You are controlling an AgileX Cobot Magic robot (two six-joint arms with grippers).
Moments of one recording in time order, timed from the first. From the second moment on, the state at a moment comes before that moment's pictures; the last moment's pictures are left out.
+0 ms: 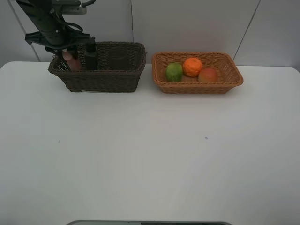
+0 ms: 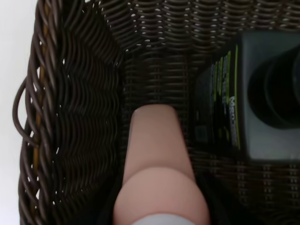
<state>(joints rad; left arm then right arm) -0.18 2.07 -1.58 0.17 0.69 -0.33 0.00 0.00 -0.52 -0.07 1.06 0.04</state>
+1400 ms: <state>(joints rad) -0.16 1.56 -1.23 0.09 0.65 -0.17 0.00 0.00 -0.52 -0.07 1.06 0.04</state>
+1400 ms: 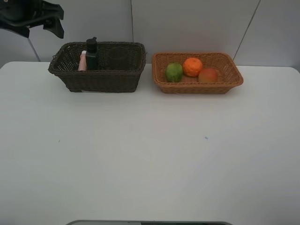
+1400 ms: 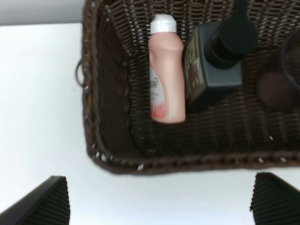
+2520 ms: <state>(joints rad) -0.16 0.16 -0.79 0.03 1.18 -0.11 0.00 0.00 -0.52 -0.07 1.06 0.04</state>
